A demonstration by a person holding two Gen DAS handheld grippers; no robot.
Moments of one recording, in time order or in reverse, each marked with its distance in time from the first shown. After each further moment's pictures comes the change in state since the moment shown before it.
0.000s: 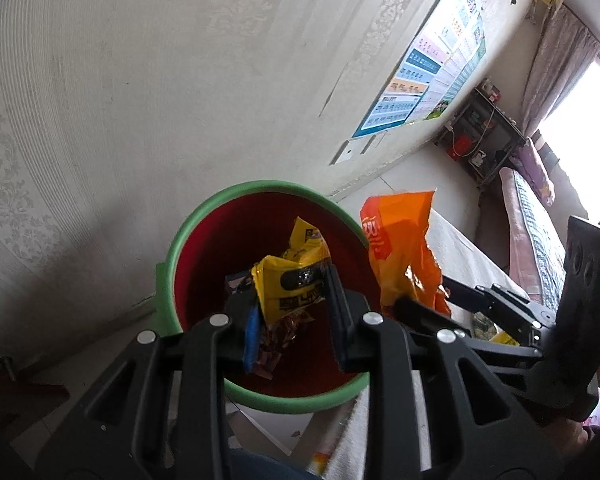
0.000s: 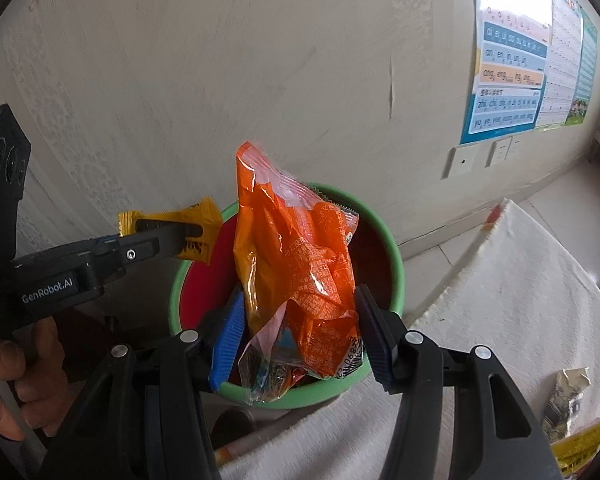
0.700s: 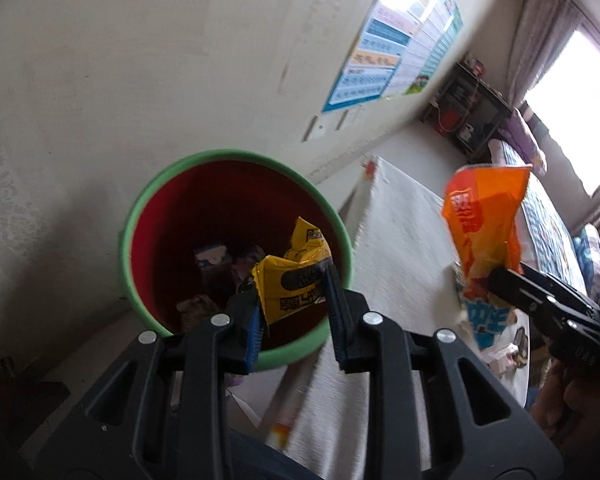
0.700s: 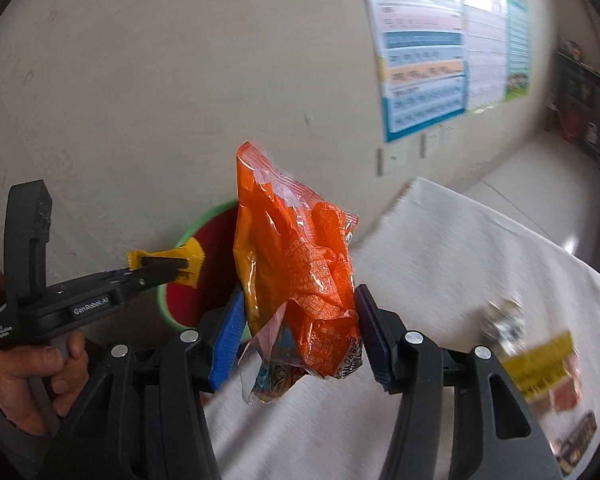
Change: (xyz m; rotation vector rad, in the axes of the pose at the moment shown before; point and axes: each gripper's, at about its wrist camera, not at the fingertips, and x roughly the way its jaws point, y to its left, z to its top) left arm -0.002 -0.047 -0.029 0.075 0.036 -0.014; right arm -0.103 -0.051 -0.045 0.147 -0.106 -0.053
